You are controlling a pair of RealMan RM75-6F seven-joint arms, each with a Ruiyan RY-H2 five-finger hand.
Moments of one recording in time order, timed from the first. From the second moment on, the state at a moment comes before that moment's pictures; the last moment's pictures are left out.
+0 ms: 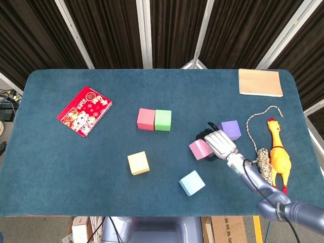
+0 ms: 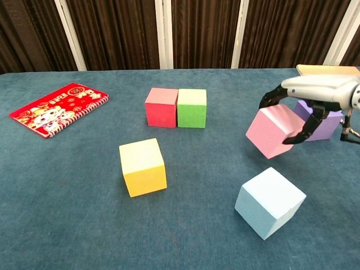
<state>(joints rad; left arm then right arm) -0.16 -1.26 -0.29 -1.39 1.19 1.51 -0.08 0.73 -1.32 0.12 -1.46 -1.34 0.81 -0.05</state>
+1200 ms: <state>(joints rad) -0.15 -1.28 -0.32 -1.35 1.17 1.55 -0.01 1.35 -1.67 0.31 -1.06 0.26 0.91 -0.92</state>
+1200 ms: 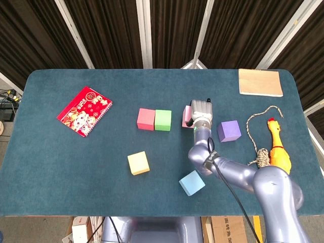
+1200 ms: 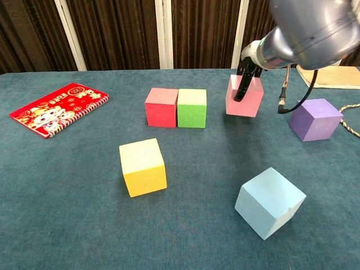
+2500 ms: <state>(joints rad) -0.14 -1.27 -0.33 -1.35 1.16 1.53 -0.04 1.32 -1.84 0.52 -0.95 0.19 0.99 -1.15</state>
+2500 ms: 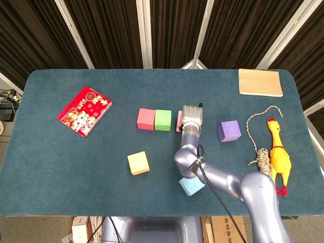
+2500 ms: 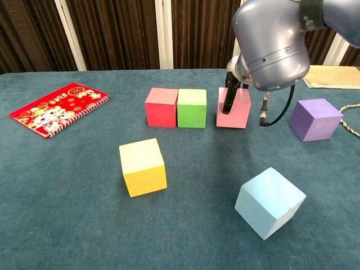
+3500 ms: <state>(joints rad) -0.14 -1.27 -0.34 -1.35 1.16 1.52 -0.05 1.33 -1.92 0.61 -0.87 0.14 0.99 -1.20</state>
